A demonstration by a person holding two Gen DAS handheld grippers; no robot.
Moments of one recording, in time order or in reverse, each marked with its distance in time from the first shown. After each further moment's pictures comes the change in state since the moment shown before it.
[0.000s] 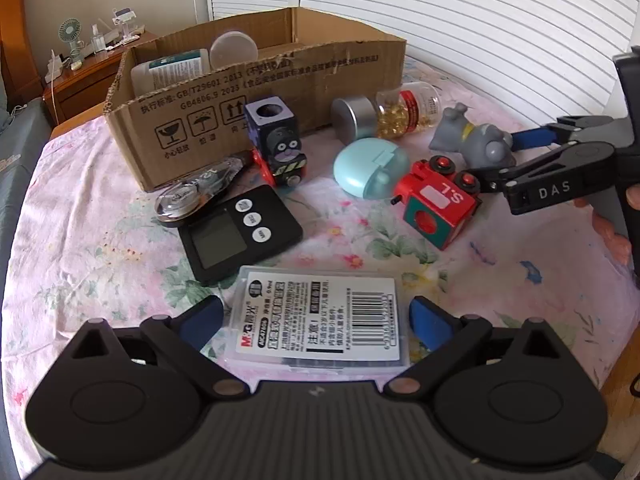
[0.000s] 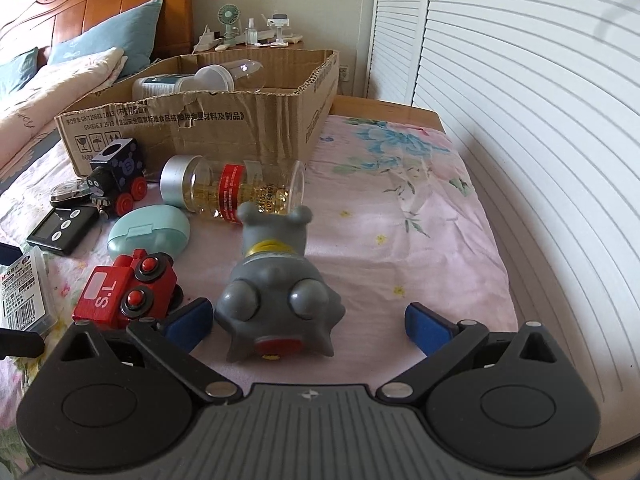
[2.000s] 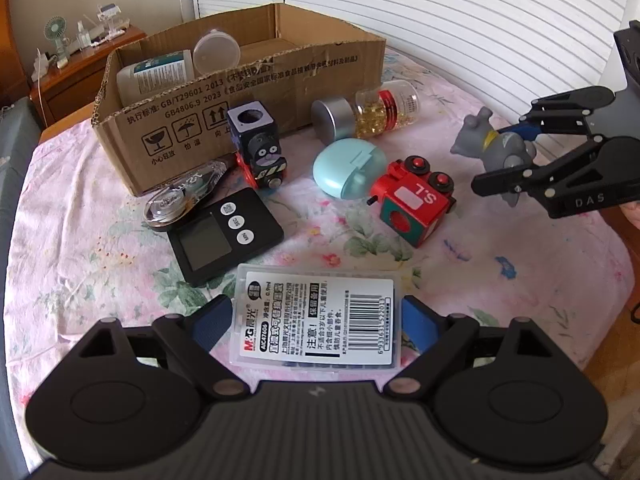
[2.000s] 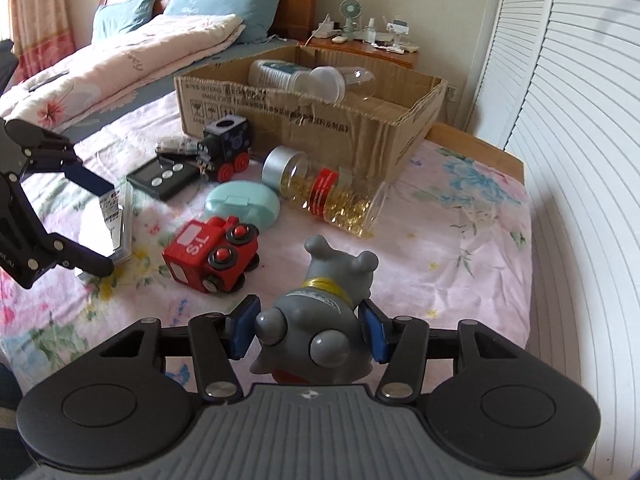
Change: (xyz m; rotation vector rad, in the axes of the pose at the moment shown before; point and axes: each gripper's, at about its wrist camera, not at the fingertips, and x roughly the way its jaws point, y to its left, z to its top) left arm -0.013 -0.004 0.009 0.016 0.048 -0.039; right arm -0.040 -0.004 0.010 -0.273 0.026 0.228
